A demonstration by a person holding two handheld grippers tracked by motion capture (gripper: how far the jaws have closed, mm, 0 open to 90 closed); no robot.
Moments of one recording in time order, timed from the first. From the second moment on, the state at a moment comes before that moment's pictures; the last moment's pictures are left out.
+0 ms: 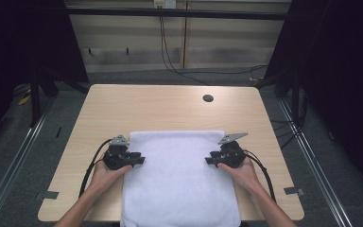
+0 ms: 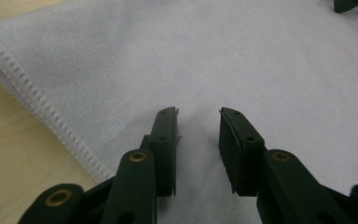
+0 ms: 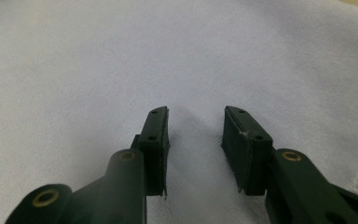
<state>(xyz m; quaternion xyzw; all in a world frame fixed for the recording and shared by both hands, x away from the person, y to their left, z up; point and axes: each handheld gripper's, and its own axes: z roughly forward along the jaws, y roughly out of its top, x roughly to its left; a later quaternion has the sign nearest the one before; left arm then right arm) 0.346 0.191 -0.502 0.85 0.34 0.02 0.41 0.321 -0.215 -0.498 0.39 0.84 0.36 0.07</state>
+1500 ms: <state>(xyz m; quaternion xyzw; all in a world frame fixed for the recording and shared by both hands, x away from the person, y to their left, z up) 0.348 0.206 -0.480 0.86 0.33 0.05 0.39 0.312 -0.281 -0.480 0.42 0.82 0.37 0.08</state>
